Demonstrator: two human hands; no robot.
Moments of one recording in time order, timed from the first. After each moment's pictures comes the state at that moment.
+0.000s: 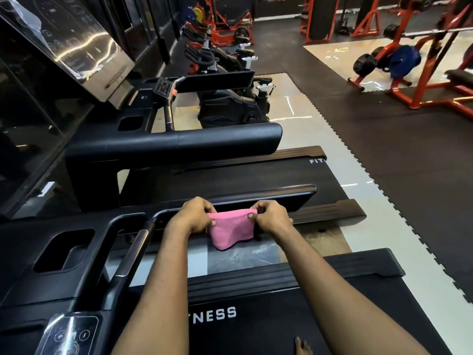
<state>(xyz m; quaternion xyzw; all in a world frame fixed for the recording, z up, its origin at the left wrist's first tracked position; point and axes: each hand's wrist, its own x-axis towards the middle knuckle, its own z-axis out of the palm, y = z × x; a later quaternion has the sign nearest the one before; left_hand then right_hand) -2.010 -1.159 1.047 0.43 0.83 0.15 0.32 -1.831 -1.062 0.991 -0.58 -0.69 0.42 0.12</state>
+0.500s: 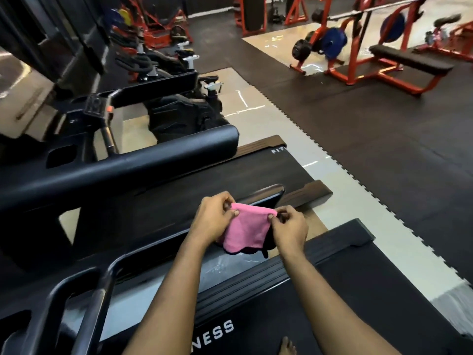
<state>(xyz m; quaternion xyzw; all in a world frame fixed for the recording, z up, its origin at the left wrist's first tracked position) -1.950 -1.057 1.023 0.62 0.71 0.25 0.22 -1.765 -1.036 0.955 -0.71 -0.46 0.34 0.40</state>
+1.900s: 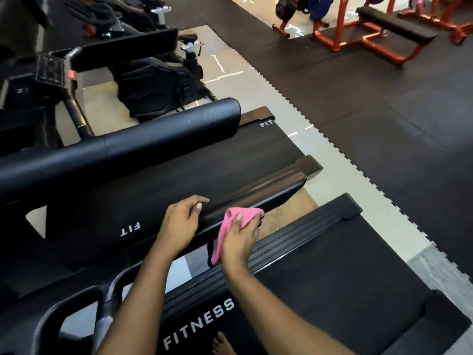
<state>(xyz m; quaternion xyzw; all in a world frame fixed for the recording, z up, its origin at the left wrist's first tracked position) -2.078 -1.047 0.970 0.60 0.70 0.29 0.25 -1.958 -1.059 0.902 -0.71 -0.29 0.47 0.45</state>
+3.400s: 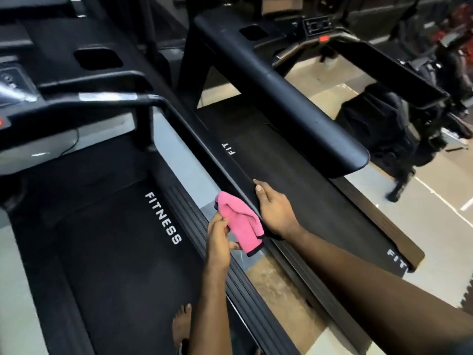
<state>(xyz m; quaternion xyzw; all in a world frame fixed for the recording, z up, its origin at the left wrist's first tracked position) -1.728 -0.953 0.892 -0.20 0.56 0.80 0.11 -1.788 -0.802 0.909 -0.06 -0.92 0.37 -0.06</state>
